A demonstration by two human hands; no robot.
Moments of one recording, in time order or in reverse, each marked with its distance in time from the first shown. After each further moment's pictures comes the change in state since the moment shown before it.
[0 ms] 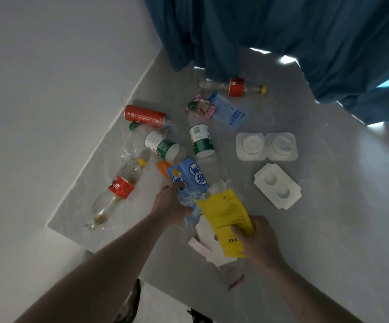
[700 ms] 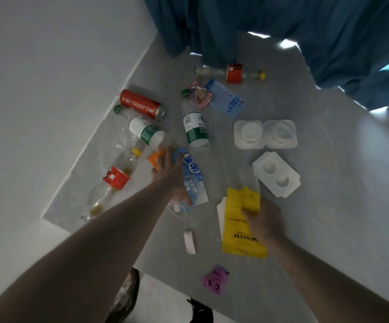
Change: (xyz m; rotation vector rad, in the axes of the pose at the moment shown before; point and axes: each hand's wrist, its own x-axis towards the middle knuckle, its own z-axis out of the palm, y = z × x) left_hand 0.031 0.031 -0.010 0.560 -0.089 0.090; right_hand 0.025 0.005 -0.015 -0.241 0.081 0.121
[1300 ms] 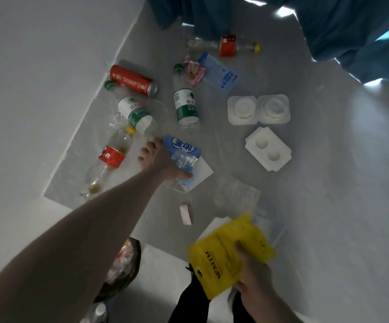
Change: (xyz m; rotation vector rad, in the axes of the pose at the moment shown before) left_hand -0.016 -0.009 0.014 -0.199 0.080 -0.239; right_hand -0.171 0.021 0.024 1.074 -0.134 0.999
